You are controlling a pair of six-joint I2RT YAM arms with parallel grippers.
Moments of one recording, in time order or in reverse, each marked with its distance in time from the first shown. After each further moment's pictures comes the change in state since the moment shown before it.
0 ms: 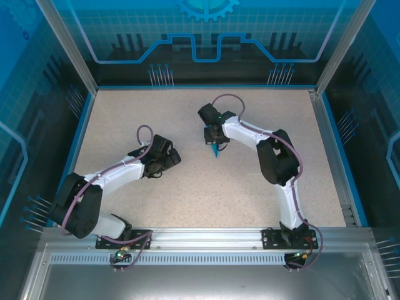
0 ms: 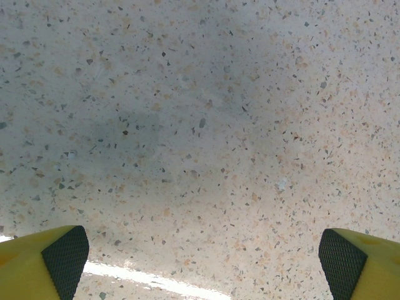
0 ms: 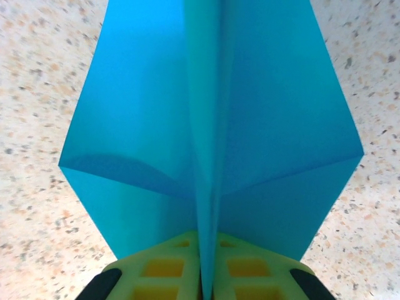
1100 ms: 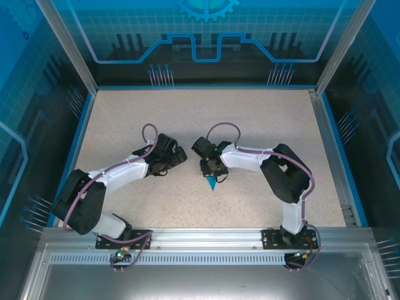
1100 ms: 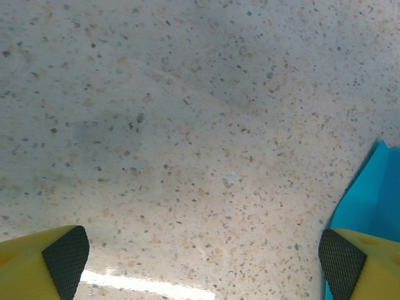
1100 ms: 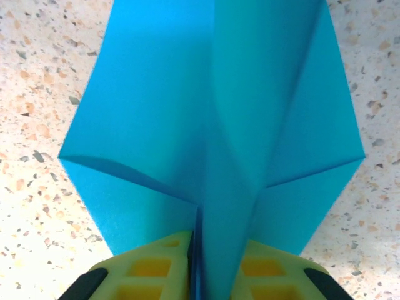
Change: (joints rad) left arm -0.040 0.038 0.027 0.057 0.026 -0.023; right arm 0.218 -0.236 -0.456 0.118 -0.068 0.181
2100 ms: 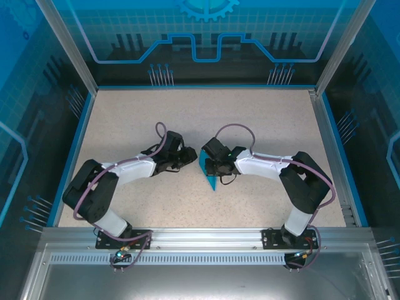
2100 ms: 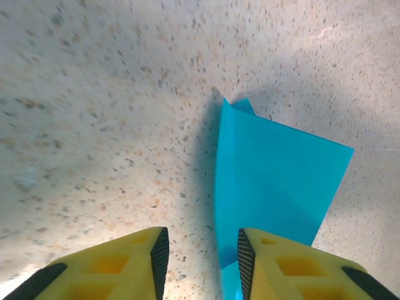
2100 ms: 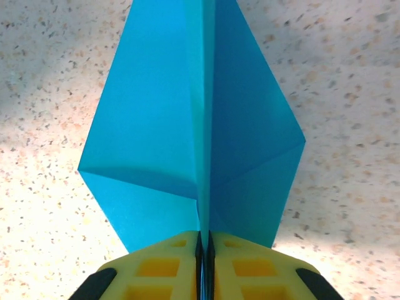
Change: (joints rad) left arm -0.026 0.100 0.000 0.313 0.285 0.017; right arm -0.023 -0.201 -0.188 0.179 -0.057 0.018
